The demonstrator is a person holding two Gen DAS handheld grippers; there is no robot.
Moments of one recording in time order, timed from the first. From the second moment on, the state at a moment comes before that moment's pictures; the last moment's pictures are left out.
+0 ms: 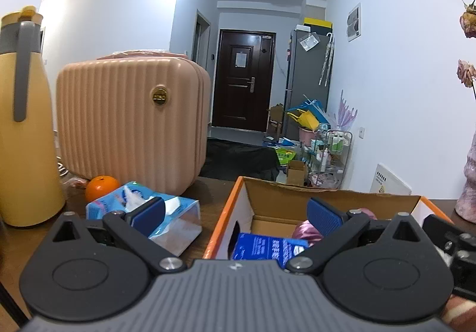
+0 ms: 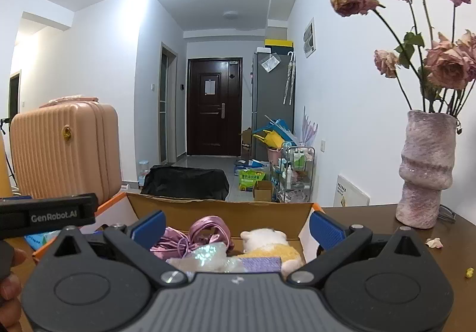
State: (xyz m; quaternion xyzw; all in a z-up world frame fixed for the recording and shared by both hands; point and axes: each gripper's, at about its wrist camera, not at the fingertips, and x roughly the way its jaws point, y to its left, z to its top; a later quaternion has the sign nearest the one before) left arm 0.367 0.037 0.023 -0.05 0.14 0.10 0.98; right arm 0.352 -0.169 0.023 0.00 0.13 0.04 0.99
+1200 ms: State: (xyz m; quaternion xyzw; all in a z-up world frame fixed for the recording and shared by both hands) left arm 0.267 0.038 0.016 -0.03 0.16 0.09 0.98; right arm 0.240 -0.209 0.006 -0.02 0.13 0.02 0.99
